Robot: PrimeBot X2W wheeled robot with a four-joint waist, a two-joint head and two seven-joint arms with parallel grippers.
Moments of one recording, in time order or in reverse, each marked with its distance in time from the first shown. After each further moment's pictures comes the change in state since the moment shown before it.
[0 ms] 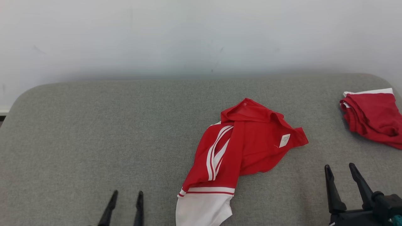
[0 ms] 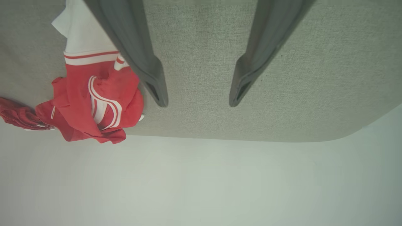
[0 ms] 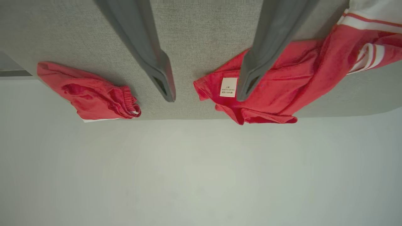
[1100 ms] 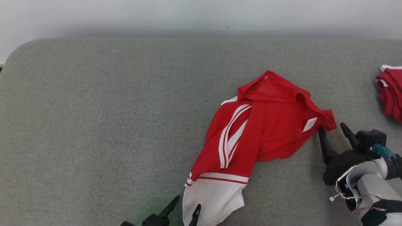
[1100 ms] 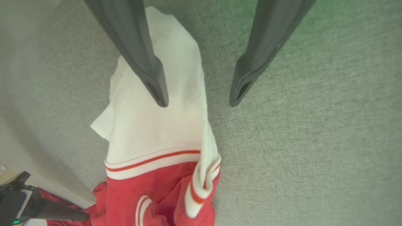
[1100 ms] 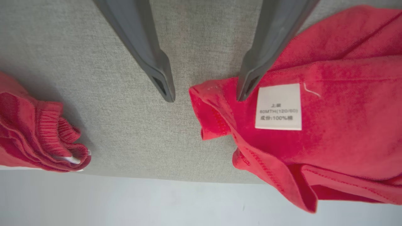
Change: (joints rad) left arm -0.197 0.047 -0.404 0.309 -0.091 -0.016 0.000; right arm -0.555 -0.110 0.229 0.692 0.127 0.000 0.000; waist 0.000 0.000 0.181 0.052
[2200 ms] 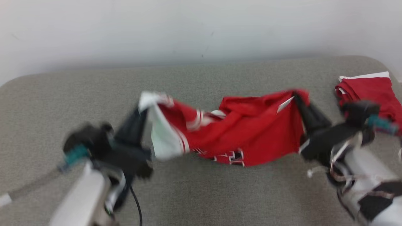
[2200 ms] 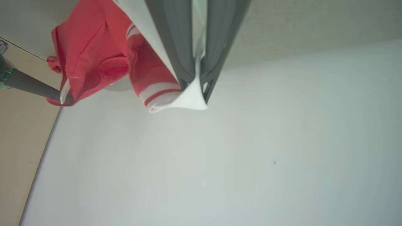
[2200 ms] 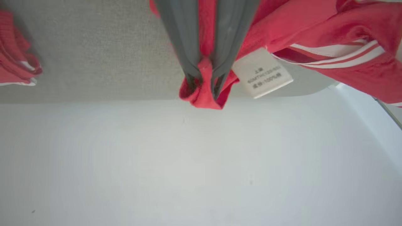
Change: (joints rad) left arm -0.319 0.132 0.115 -0.228 -0.212 0.000 0.047; right arm -0.020 -0.081 0.269 -0.430 0.415 0.000 0.103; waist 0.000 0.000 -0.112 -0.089
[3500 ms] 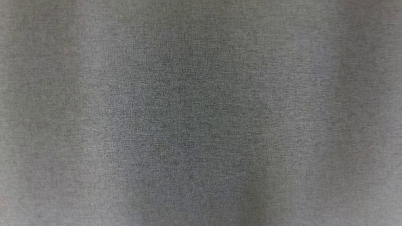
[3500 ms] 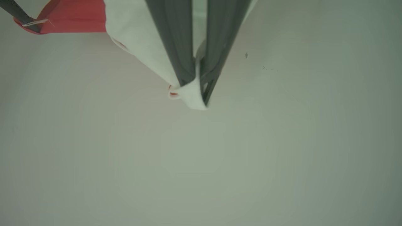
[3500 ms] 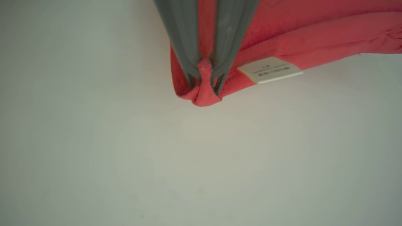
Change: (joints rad) left arm -1.642 -0.104 0.143 0.812 -0.263 0.048 0.191; right arm -1.490 0.092 -0.230 0.728 -0.097 0.000 0.187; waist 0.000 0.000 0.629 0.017
